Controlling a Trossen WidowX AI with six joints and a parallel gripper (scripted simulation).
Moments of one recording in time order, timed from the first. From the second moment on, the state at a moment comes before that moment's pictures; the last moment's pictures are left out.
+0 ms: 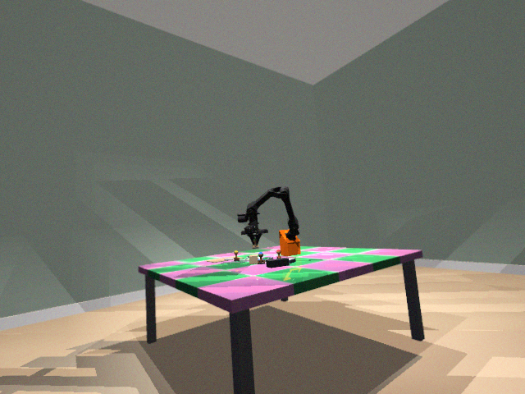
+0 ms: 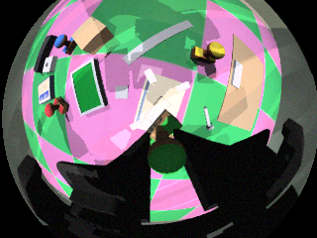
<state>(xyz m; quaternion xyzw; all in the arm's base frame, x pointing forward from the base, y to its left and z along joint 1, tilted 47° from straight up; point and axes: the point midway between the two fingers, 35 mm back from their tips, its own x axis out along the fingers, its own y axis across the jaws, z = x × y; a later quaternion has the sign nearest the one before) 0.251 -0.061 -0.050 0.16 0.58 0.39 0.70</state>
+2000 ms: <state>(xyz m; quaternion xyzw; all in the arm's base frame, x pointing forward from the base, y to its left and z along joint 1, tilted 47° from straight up) 0.256 -0.035 -0.079 0.16 0.57 0.39 0.70</state>
